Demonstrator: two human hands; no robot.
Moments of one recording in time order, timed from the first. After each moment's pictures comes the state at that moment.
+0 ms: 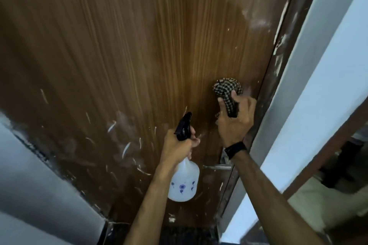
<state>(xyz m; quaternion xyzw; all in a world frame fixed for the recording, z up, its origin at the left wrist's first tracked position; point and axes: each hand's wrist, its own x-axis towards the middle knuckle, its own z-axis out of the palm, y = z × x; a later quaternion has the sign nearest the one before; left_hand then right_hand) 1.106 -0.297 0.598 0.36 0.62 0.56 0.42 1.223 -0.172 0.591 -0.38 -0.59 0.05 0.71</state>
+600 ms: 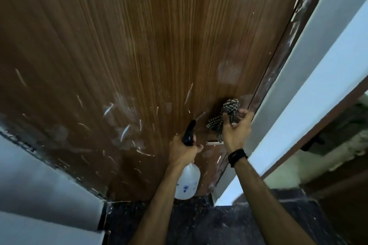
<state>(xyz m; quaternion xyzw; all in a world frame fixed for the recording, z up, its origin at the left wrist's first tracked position) 1.088 -0.313 0.506 0.35 0.69 0.47 0.43 1.226 -0.213 0.495 -0.58 -0.52 0.24 0.57</state>
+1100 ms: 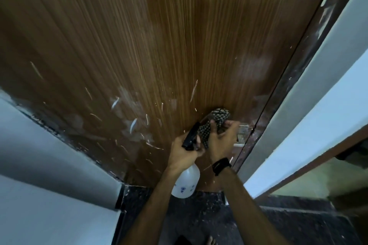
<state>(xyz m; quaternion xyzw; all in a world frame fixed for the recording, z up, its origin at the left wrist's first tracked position) 1.091 -0.309 0.490 0.36 0.70 0.47 0.40 1.181 -0.222 0.454 -0.55 -0.52 0.33 0.56</state>
